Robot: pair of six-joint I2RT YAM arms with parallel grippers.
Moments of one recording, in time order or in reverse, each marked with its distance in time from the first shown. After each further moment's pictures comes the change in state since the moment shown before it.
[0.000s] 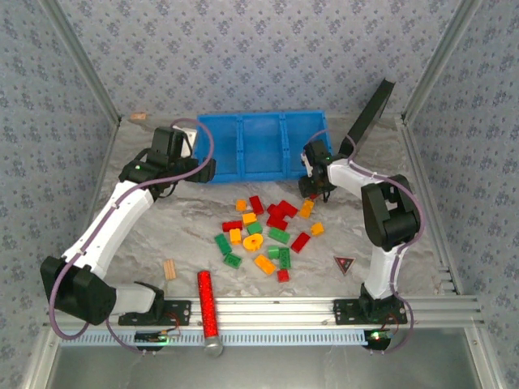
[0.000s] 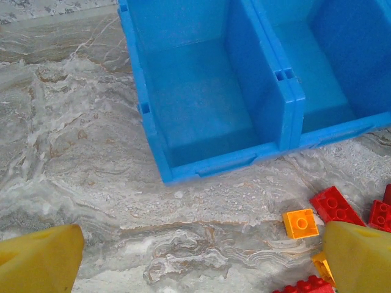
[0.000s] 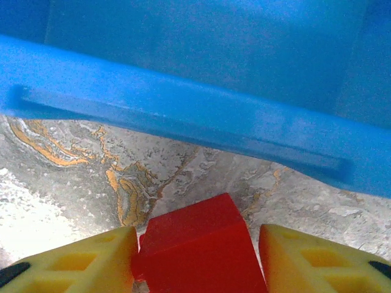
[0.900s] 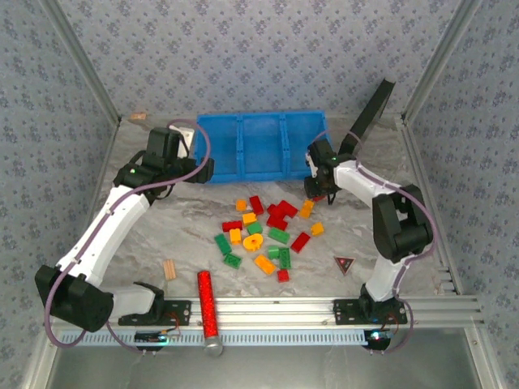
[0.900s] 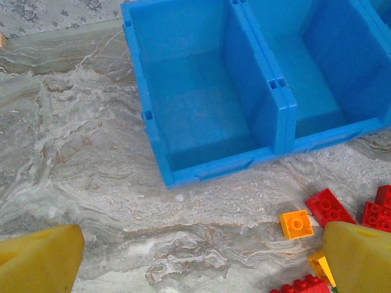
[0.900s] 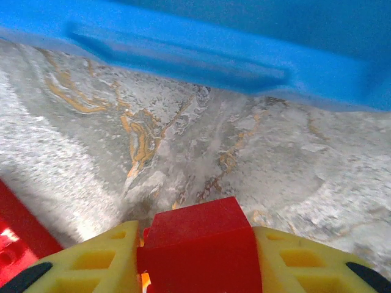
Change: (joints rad) left arm -0.002 -0.045 -0.004 -0.004 0.000 0.007; right arm 0.006 -0.146 -0.033 -0.105 0.000 0.033
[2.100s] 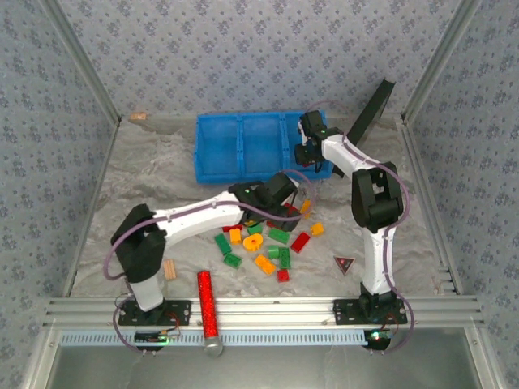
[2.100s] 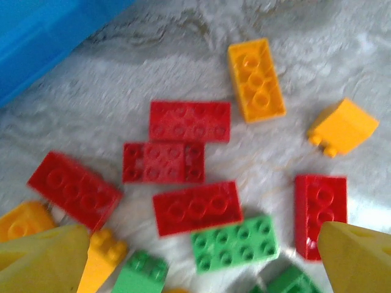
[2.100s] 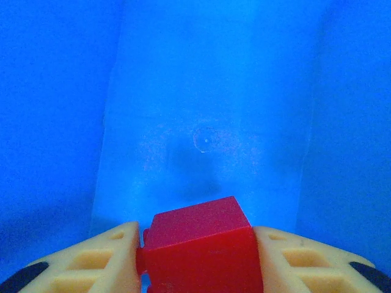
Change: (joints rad) left arm -0.635 0.531 0.143 0.119 -0.078 -0.203; right arm -0.040 0.378 0.482 0.050 0.006 0.013
